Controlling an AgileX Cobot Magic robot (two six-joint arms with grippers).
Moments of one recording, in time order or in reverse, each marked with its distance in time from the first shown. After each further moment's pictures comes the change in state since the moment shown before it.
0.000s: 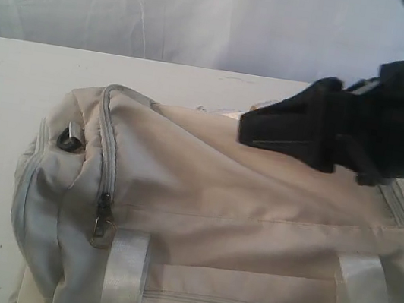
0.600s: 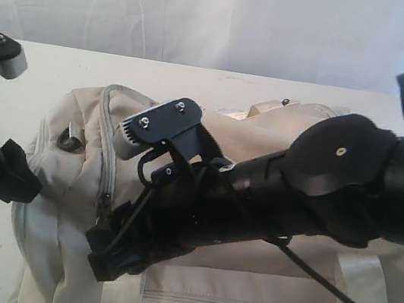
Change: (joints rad) left arm 0.323 0.176 -0.027 -0.690 -0.144 0.562; right arm 0.488 0.472 0.000 0.086 -0.432 -0.400
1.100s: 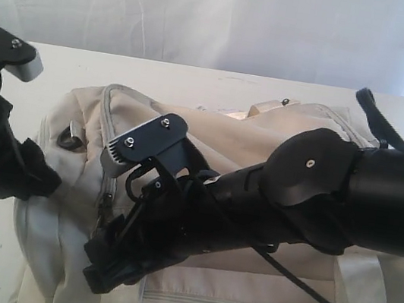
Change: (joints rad) left arm 0.000 0.035 0.025 -0.073 -0.119 0.105; right arm 0.019 0.058 0.000 0.008 -0.041 -0.040
